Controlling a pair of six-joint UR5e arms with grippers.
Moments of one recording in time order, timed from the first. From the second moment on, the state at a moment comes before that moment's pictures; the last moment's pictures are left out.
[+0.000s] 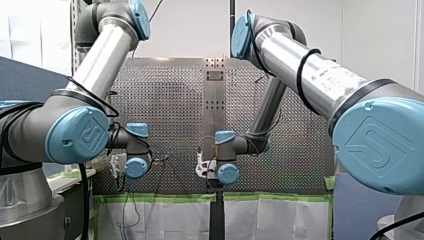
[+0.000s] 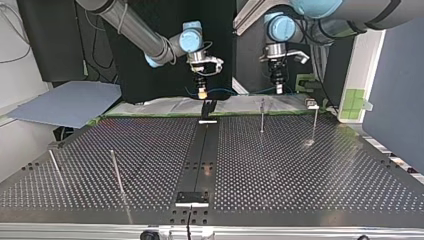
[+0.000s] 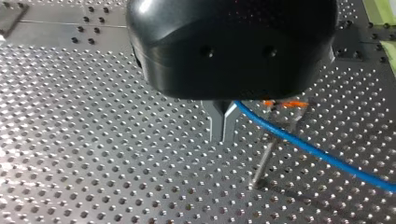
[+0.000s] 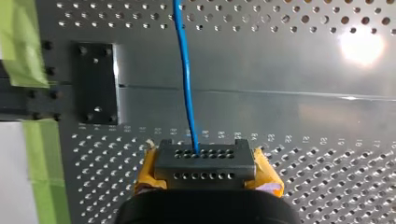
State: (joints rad) left arm -0.16 -2.20 -2.31 -1.76 -1.87 -1.66; right arm 2.37 -0.64 1.59 -0.87 1.84 1.58
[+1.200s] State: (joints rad) left arm -0.13 -2.53 -2.13 -1.88 -1.84 -1.67; right arm 2.31 -0.57 1.49 -0.84 1.78 1.56
